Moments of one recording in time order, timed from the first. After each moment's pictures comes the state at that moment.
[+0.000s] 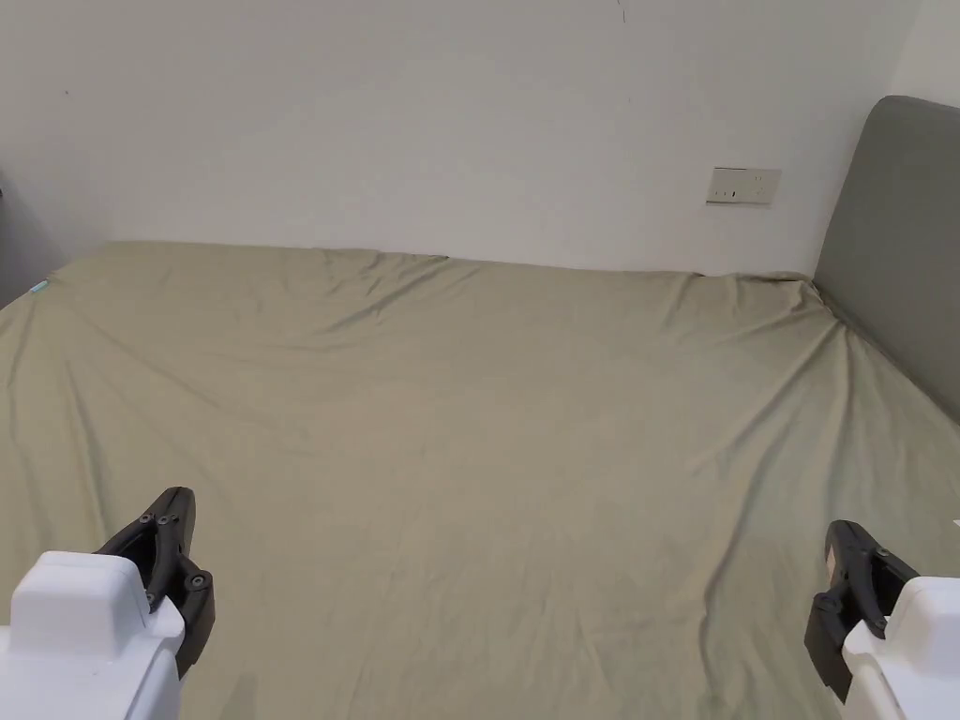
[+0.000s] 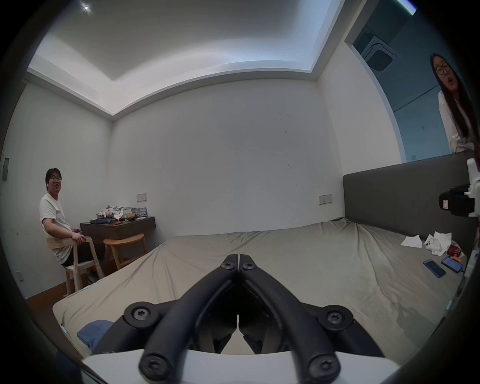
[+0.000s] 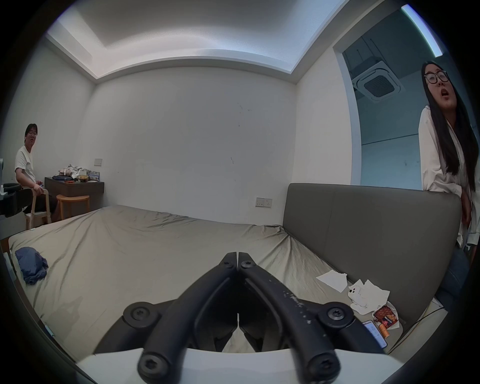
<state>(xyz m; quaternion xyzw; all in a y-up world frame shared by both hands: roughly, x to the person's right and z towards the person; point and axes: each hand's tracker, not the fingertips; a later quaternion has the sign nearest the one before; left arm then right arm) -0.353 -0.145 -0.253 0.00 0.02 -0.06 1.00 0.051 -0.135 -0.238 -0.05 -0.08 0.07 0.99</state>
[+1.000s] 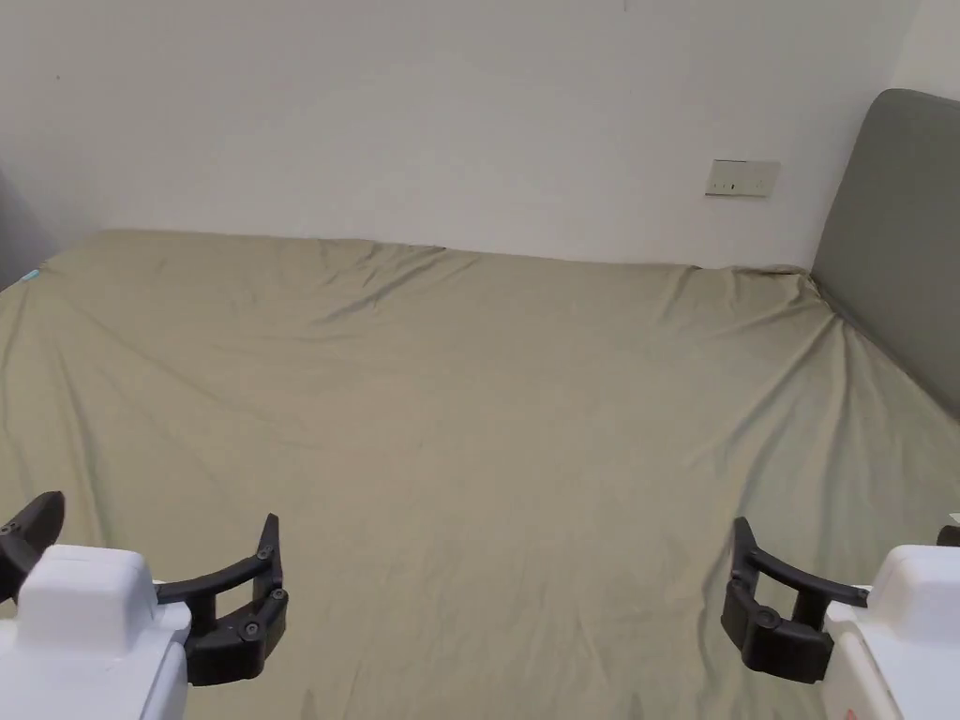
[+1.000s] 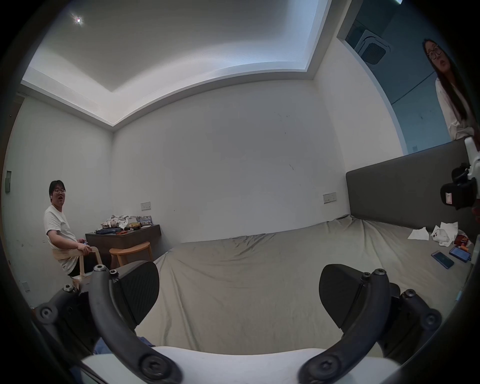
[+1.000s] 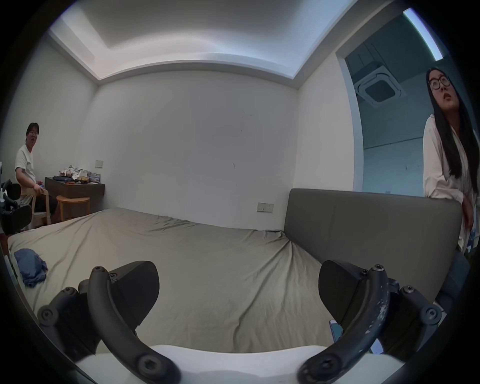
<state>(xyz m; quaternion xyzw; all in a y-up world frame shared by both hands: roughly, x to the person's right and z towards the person) -0.353 -0.146 -0.255 0.00 0.05 -0.08 1.00 0.050 -0.128 -0.251 -0.04 -0.08 0.06 0.99</state>
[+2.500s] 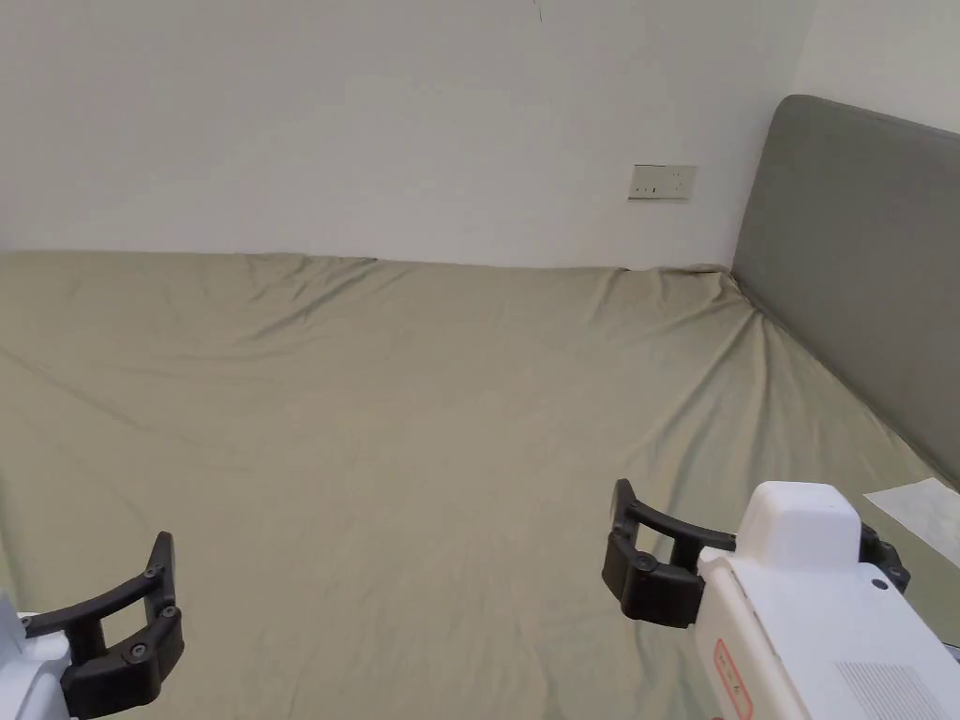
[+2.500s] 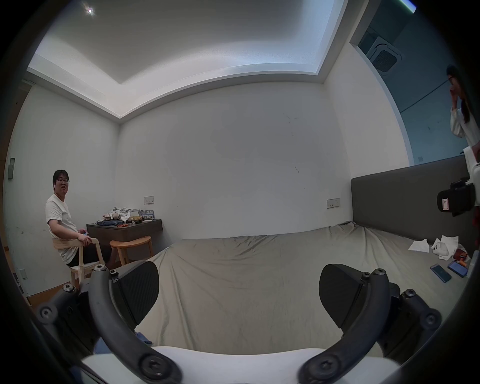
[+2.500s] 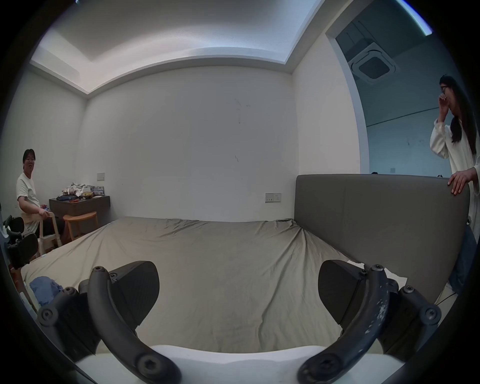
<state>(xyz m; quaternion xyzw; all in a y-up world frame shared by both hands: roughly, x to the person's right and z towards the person) -0.356 -0.137 -0.259 0.01 0.06 -0.06 1.00 0.026 -0.109 -0.263 -0.06 -0.06 0.01 1.00</state>
